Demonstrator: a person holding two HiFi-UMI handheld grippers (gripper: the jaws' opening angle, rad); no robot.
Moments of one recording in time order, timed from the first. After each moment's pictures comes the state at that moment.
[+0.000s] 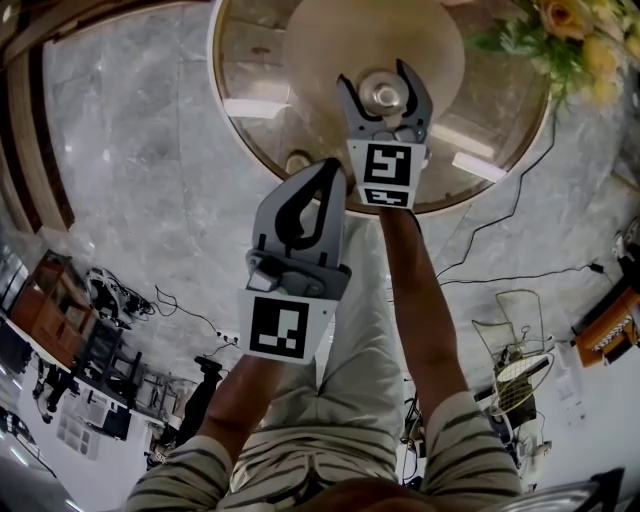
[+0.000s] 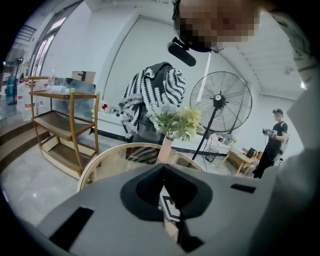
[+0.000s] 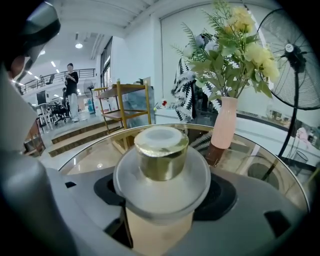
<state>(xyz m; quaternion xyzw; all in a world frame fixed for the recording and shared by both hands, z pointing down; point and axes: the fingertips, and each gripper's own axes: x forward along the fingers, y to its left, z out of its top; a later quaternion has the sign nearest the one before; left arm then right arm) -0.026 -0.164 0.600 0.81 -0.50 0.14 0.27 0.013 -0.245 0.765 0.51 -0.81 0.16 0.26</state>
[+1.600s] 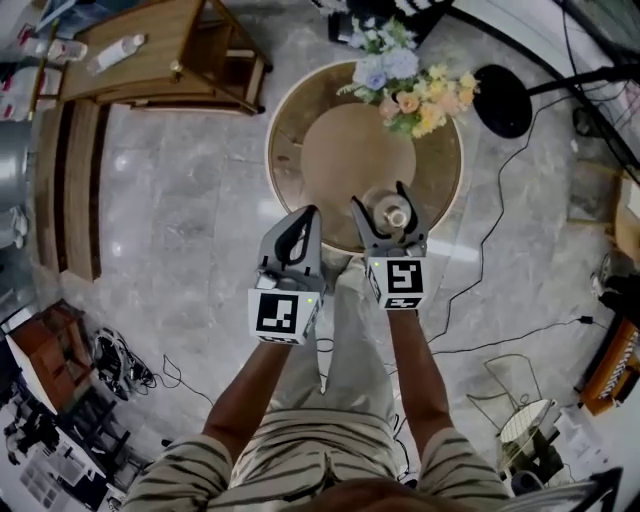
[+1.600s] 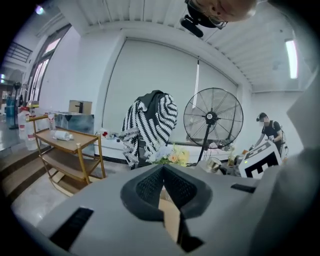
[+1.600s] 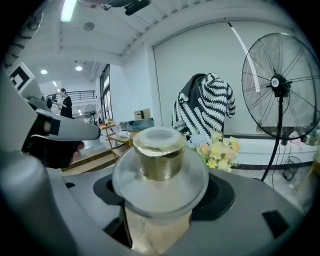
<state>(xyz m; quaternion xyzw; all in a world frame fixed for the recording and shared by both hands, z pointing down) -0.057 -0.145 0.415 0.83 -0.52 0.10 0.17 0.041 -0.168 0.483 0.52 -0.82 0.15 0.15</state>
